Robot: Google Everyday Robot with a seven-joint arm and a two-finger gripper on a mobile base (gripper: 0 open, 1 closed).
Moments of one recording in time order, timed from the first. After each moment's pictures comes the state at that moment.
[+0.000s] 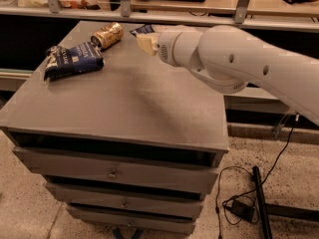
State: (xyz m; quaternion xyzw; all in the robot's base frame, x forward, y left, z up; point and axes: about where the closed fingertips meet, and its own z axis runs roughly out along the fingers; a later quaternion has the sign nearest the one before) arm 0.683 0.012 0.952 -0.24 0.73 0.18 0.61
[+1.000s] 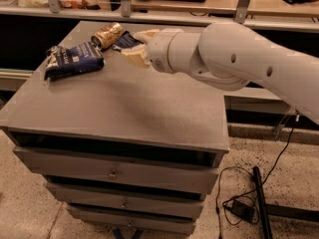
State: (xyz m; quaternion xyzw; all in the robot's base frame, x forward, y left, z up) arm 0.636 0.051 0.946 -0.44 0.66 0.15 0.59
